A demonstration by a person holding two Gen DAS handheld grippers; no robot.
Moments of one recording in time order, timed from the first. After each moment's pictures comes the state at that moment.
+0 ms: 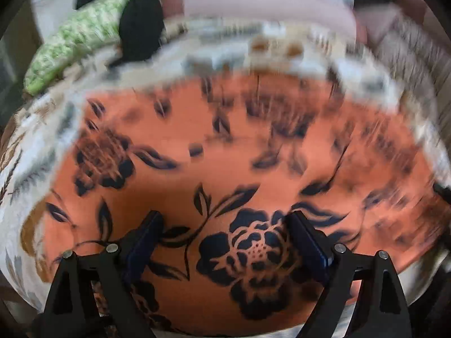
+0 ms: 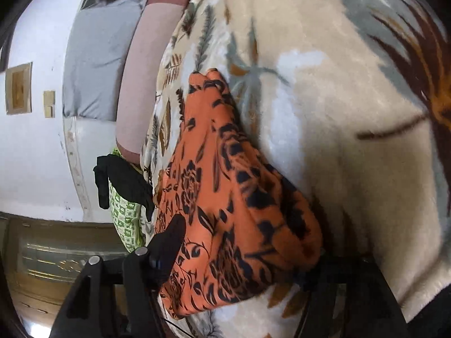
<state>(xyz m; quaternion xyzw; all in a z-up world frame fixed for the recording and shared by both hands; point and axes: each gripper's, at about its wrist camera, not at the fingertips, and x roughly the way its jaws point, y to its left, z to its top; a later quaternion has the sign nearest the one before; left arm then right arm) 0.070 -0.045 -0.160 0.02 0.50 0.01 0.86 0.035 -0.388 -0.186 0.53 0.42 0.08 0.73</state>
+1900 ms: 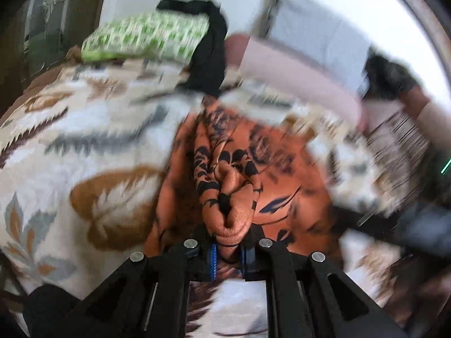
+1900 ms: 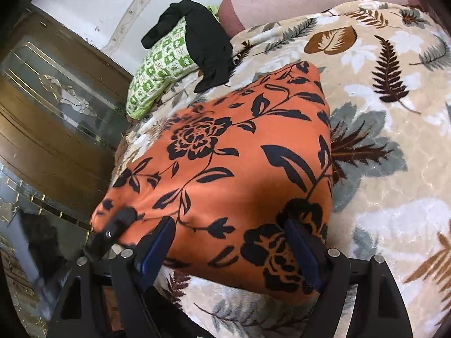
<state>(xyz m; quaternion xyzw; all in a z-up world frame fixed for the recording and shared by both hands) -0.017 0.075 -0.111 -0.15 0.40 0.03 0.90 0.070 -0.117 -0.097 0.19 0.49 0.27 0.81</state>
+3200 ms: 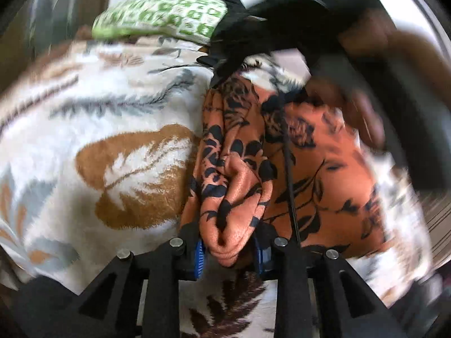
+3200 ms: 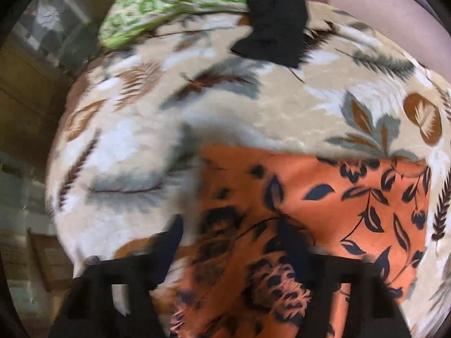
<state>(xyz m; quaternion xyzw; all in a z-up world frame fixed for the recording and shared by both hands) -0.037 0.117 -0.144 -0.20 0.40 0.02 0.90 0.186 0.087 -0.097 0.00 0.59 0.25 0.77</state>
